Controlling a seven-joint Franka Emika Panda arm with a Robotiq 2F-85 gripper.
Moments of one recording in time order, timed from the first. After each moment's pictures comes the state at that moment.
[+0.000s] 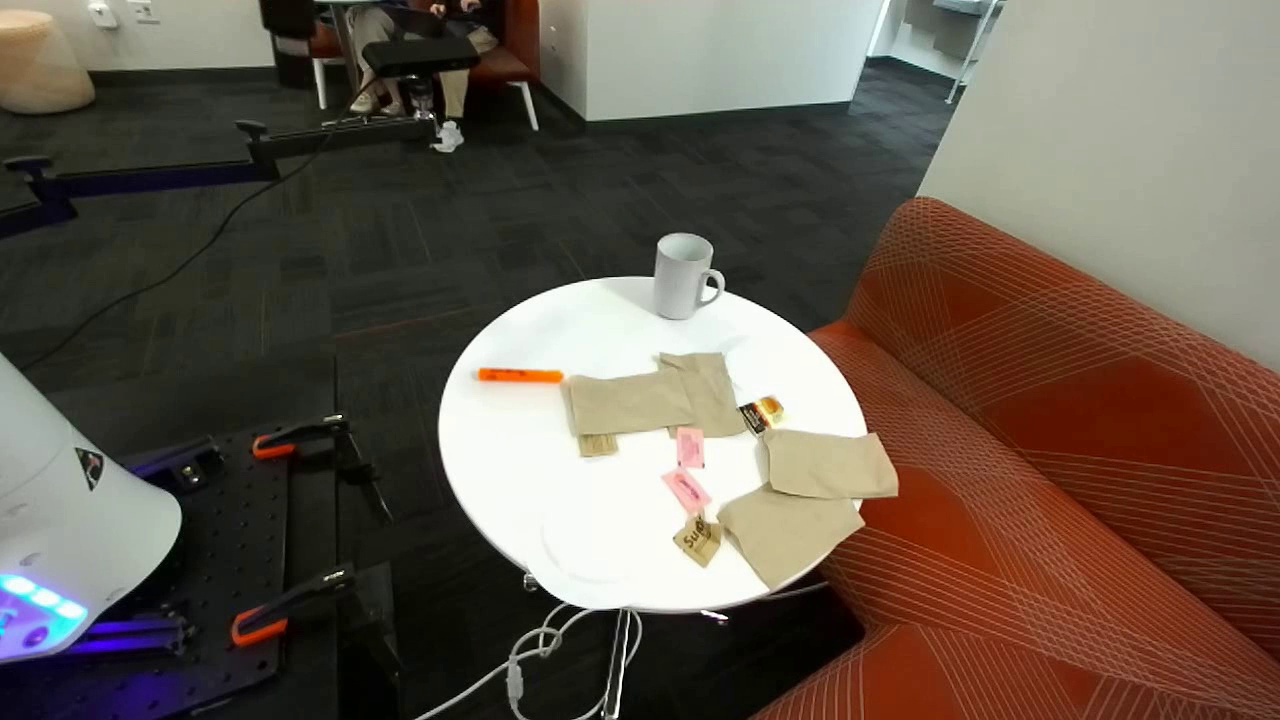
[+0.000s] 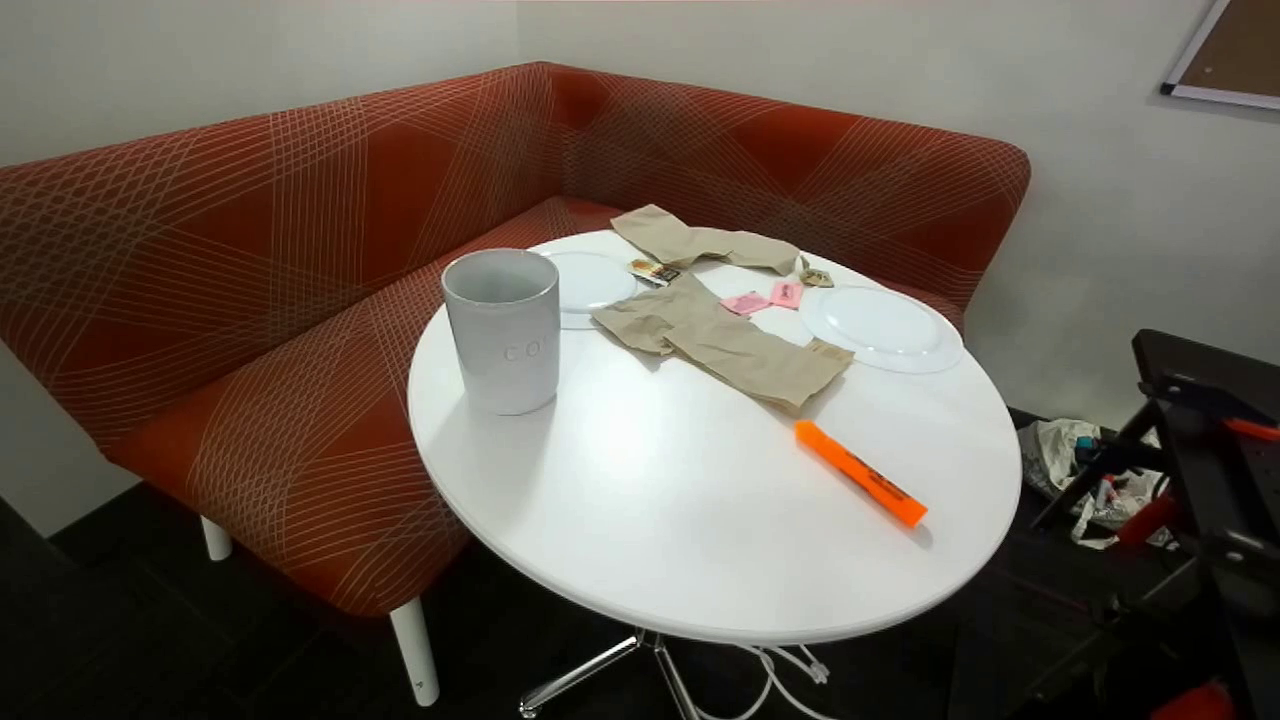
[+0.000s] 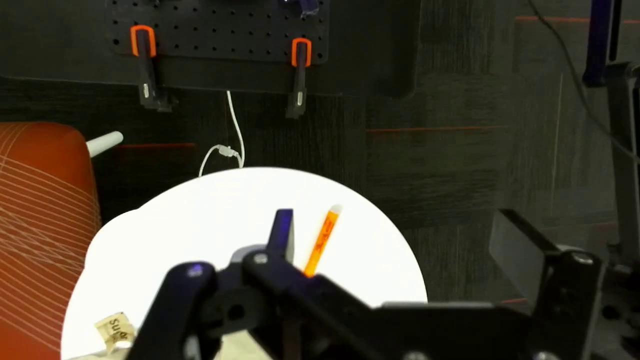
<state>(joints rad) 0.05 -0.69 0.01 -2.38 0.22 1.53 0.01</state>
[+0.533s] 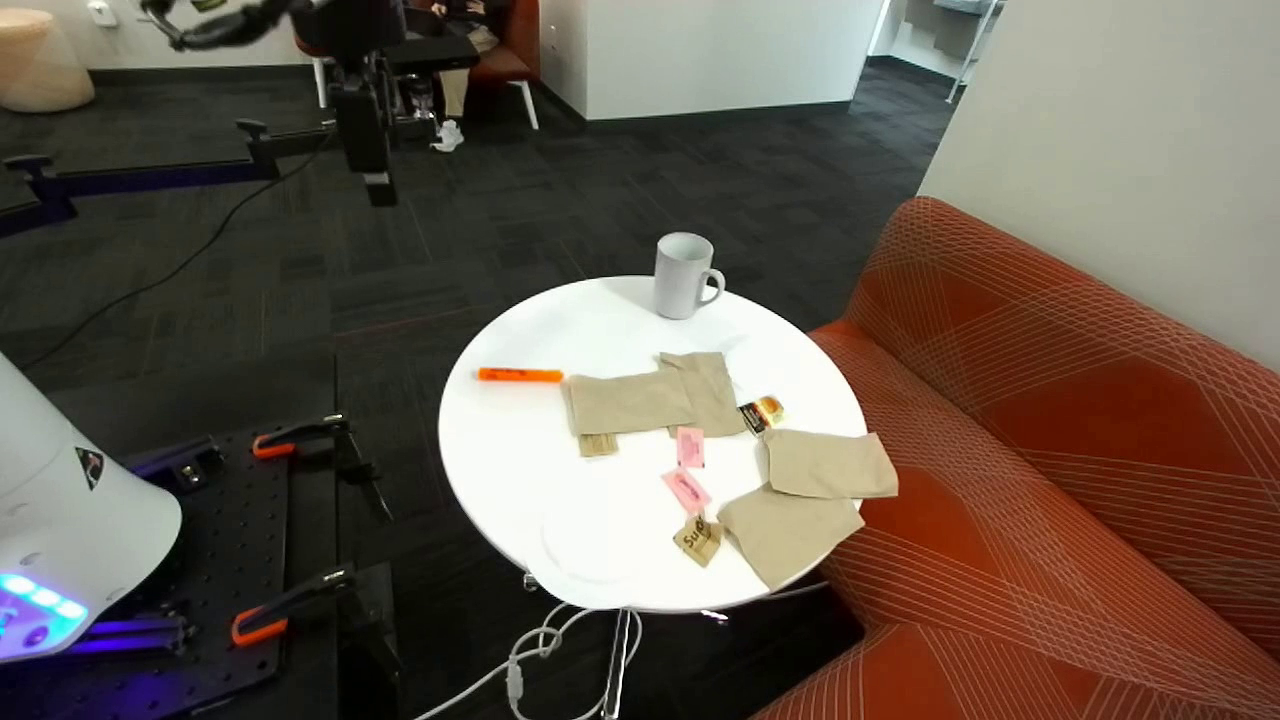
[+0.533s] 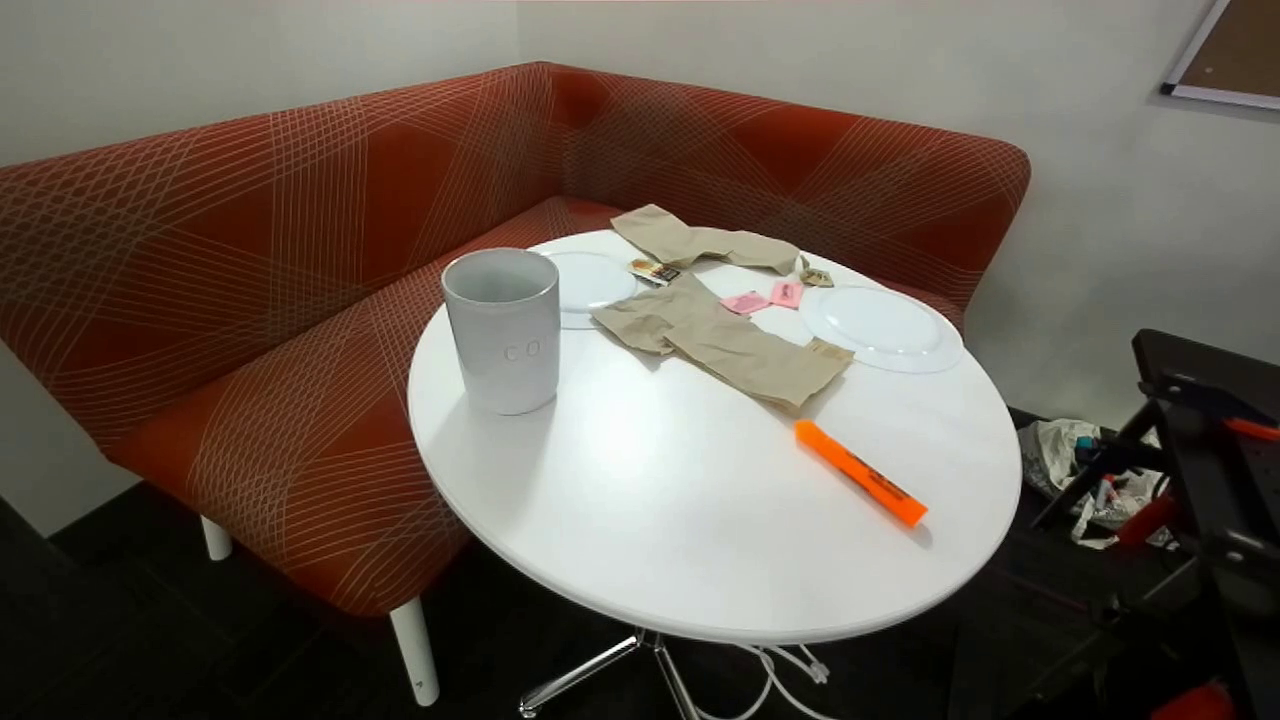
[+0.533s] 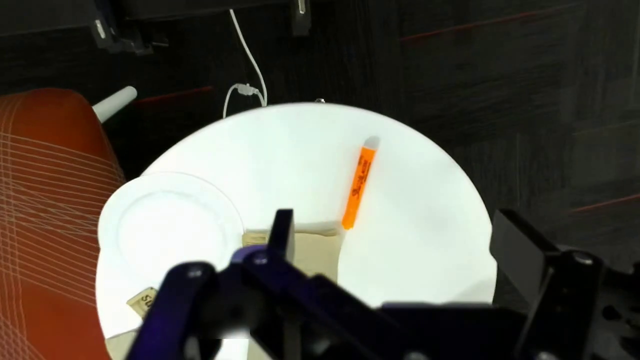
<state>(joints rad) 0.05 -0.69 0.12 -2.66 0.22 2.00 0.19</state>
